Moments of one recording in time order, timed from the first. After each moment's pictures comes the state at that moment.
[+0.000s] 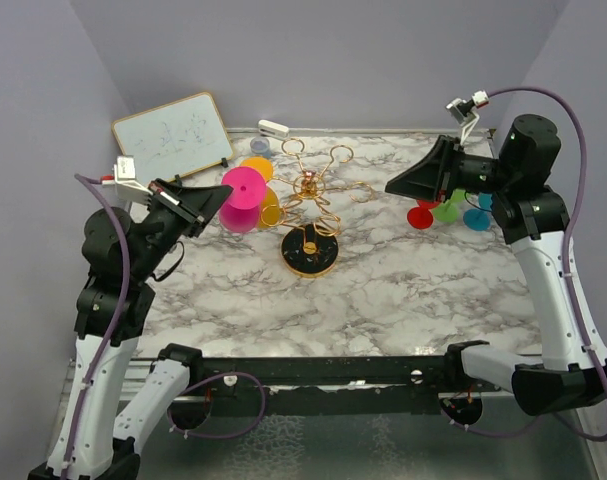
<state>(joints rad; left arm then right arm) -0.22 0.70 1.10 -0.41 0.27 -1.14 0.12 1.16 1.44 -0.41 -1.15 0.55</state>
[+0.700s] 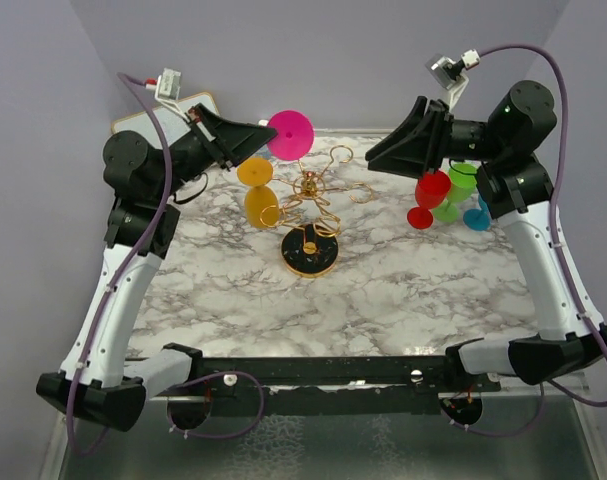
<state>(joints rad) -0.24 1.06 1.34 0.03 0.64 -1.04 0.27 1.30 1.63 -0.14 -1.23 0.68</state>
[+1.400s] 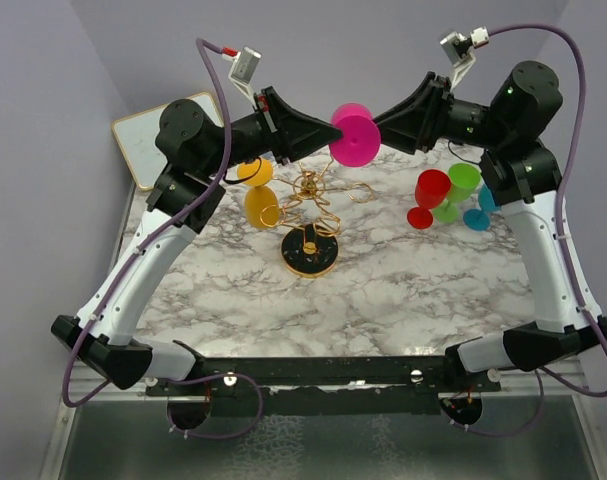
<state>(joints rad) -0.54 1.35 1.65 0.09 0.71 -0.86 0.29 1.42 1.85 -0.26 -1.04 0.55</state>
